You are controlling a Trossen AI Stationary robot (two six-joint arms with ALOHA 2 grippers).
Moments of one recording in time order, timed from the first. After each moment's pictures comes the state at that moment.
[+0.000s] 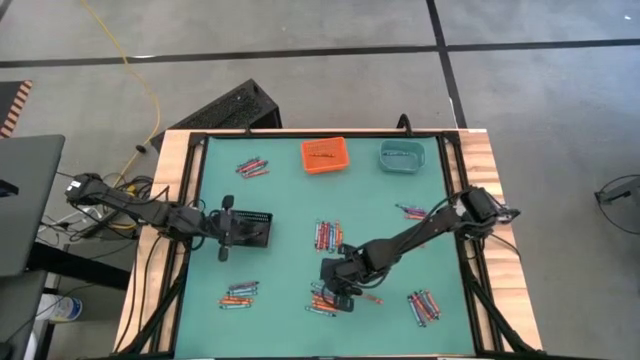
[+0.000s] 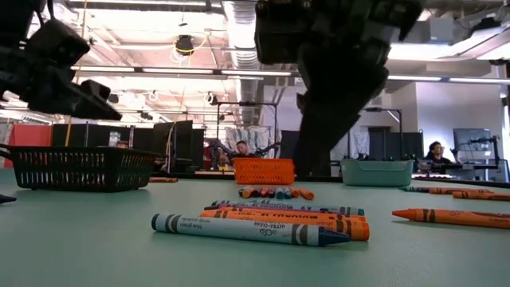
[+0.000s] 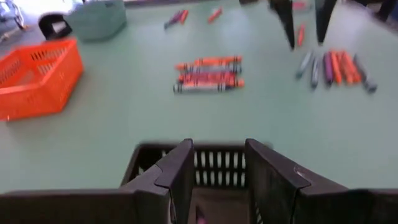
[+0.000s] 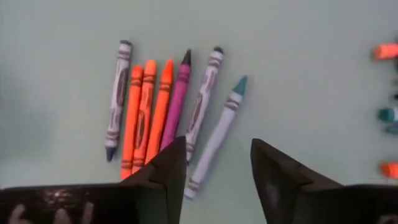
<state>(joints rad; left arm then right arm) -0.29 0.34 0.06 -0.04 -0.32 0.00 0.38 1.98 1.37 -0.46 0.03 0.53</state>
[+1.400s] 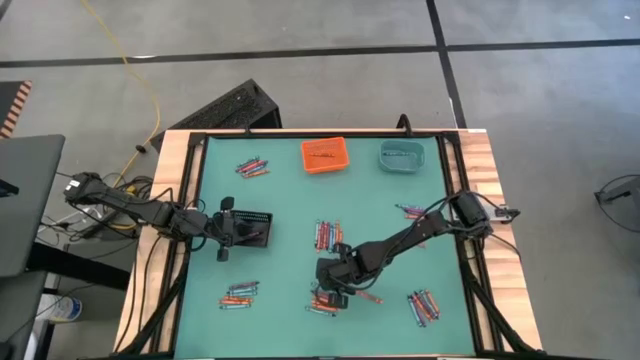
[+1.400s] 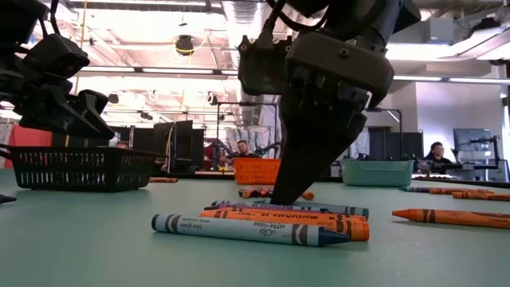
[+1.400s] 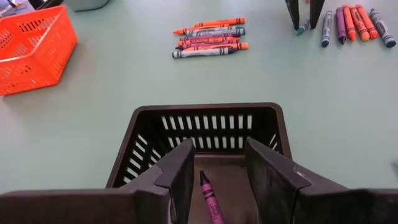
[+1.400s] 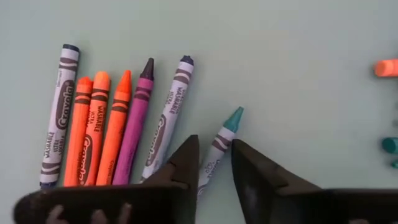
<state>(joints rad) -0.29 0.37 0.07 -0.13 -0.32 0.00 0.37 2.08 1.37 -0.43 0.08 0.49</state>
